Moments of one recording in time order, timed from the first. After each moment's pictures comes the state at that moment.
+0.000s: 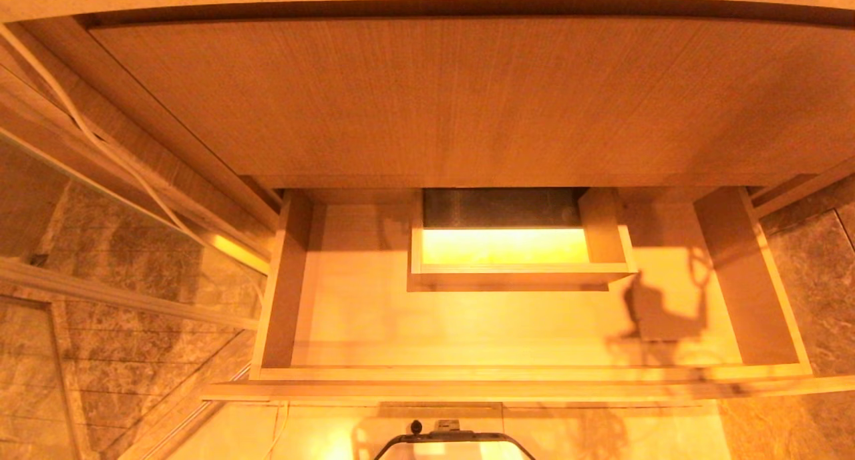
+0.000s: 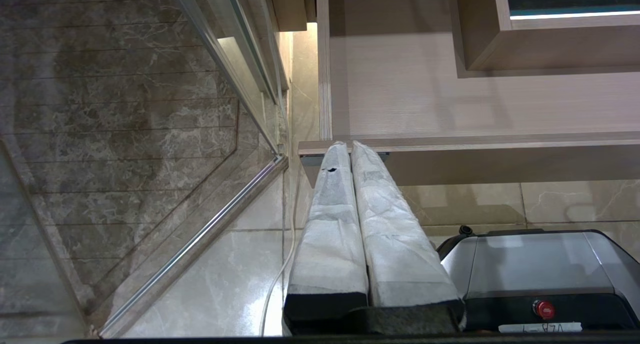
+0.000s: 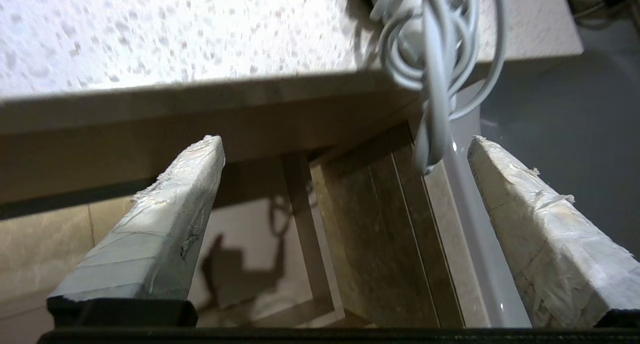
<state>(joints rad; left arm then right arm) 0.00 0.00 0.00 0.00 0.00 0.02 -0.24 1.23 -1.77 0.49 -0.23 -0.16</state>
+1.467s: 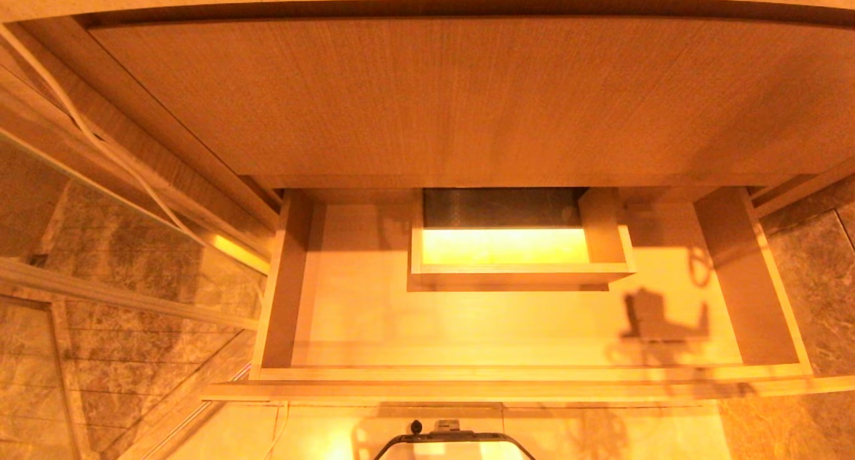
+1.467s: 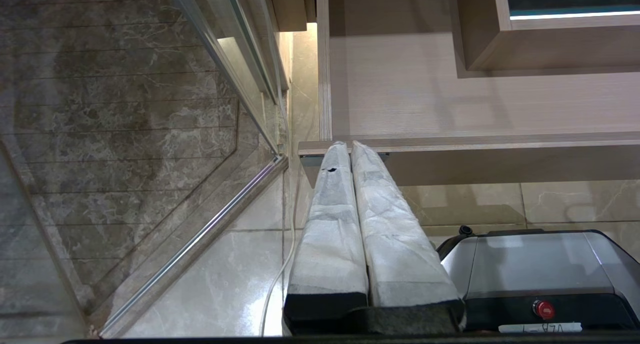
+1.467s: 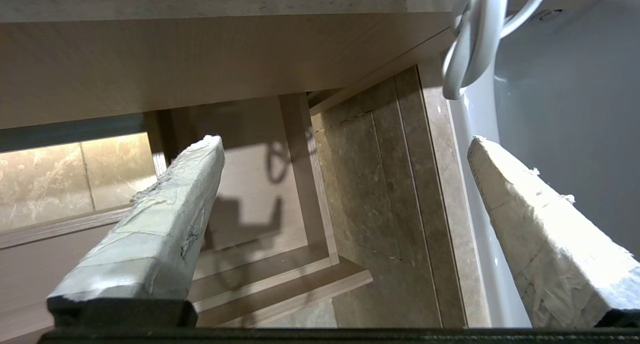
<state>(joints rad) 0.00 0.00 0.00 0.00 0.00 0.02 -0.24 1.22 -1.76 0.64 -0.23 -0.17</state>
